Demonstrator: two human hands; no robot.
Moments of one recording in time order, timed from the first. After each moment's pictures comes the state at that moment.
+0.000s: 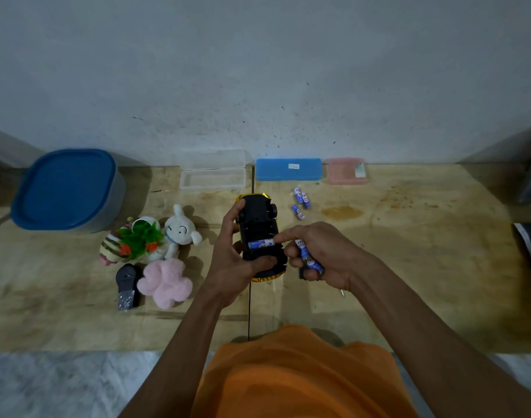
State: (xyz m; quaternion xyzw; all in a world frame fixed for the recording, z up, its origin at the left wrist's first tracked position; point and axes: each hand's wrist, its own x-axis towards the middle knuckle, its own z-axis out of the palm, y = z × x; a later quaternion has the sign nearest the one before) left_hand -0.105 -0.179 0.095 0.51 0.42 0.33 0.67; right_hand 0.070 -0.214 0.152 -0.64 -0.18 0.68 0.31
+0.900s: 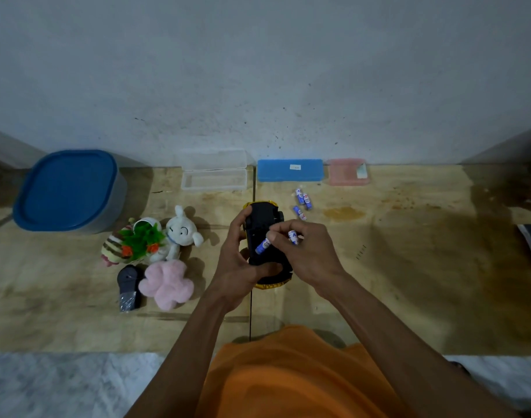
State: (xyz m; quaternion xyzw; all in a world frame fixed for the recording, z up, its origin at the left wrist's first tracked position) left_hand -0.102 -0.182 0.087 0.49 0.43 0.31 0.69; right_hand 0.043 -0.216 0.123 -0.70 -0.35 0.45 0.42
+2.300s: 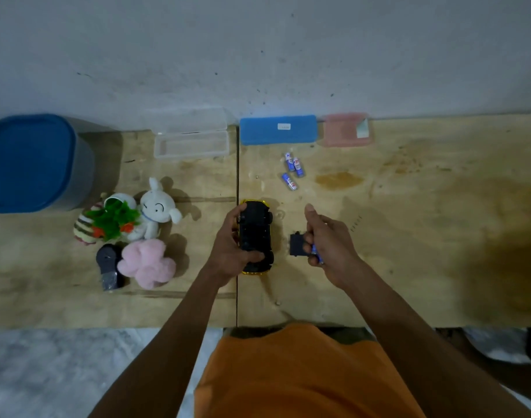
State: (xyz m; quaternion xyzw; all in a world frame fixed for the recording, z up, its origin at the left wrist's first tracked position) left_hand -0.089 -0.168 0.003 0.53 0.55 0.12 0.63; right_hand 0.105 -0.229 0.059 -0.71 -0.06 0.58 0.39
